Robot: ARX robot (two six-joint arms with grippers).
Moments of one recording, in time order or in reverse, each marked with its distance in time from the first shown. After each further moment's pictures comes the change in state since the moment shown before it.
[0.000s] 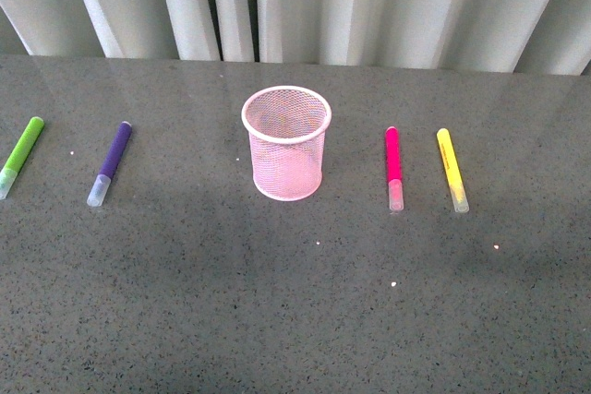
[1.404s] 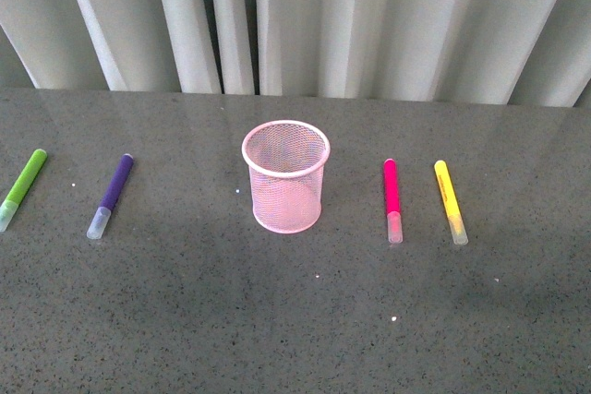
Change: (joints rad) left arm 0.000 0.000 0.000 0.000 0.000 0.000; right arm 0.000 0.000 0.000 0.000 0.000 0.000
